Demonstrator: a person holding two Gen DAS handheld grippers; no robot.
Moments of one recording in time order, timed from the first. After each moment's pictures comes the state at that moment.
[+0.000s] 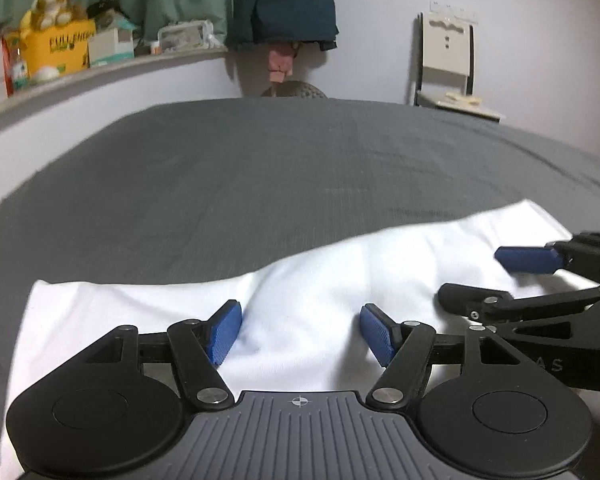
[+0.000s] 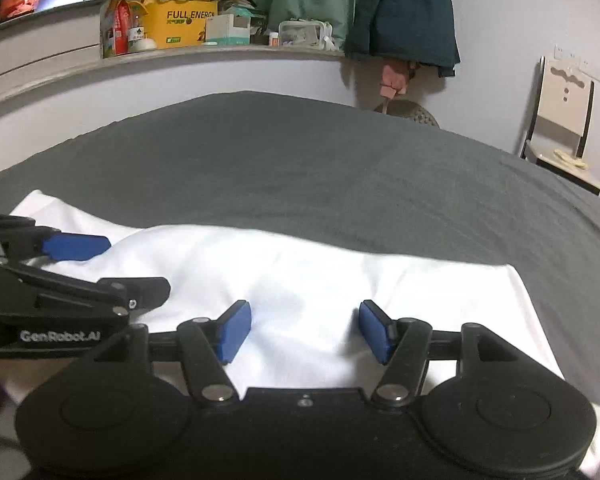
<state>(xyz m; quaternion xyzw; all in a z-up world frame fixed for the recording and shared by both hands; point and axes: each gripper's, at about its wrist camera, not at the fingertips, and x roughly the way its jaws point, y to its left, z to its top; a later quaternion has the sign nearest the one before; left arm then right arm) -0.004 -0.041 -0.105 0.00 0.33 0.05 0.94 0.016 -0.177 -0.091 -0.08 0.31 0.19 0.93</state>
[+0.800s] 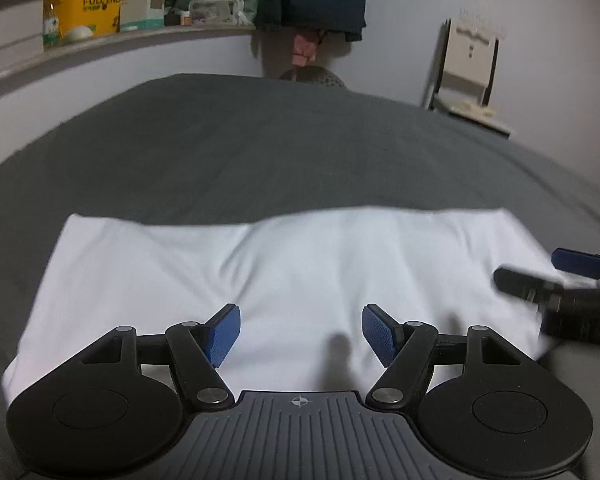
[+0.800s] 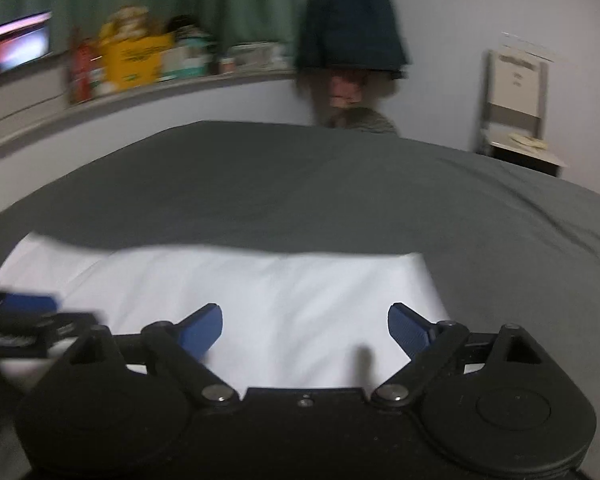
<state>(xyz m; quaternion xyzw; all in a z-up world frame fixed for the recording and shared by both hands) -0.041 -0.043 -0.084 -0.10 0.35 0.05 0.93 0.012 -0.251 -0.056 -0.03 0.29 0.14 0.94</state>
